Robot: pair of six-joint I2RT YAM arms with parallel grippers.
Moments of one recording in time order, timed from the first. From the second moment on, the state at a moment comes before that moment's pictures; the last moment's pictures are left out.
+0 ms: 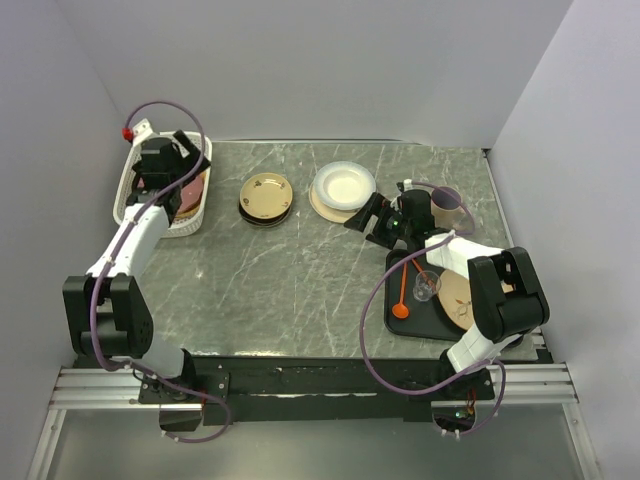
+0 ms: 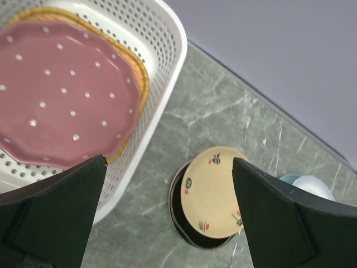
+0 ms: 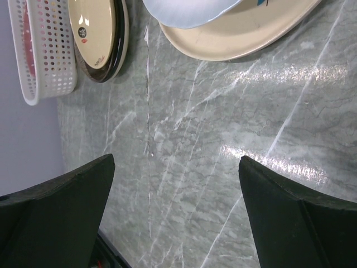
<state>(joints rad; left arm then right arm) 0.00 1.50 1.22 -0.09 -0.20 -0.58 0.26 1.61 0.82 0.20 -0.40 0.77</state>
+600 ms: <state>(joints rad) -0.26 1.60 1.17 -0.07 -0.16 -0.58 0.26 1.66 0.89 0.20 -0.33 0.80</state>
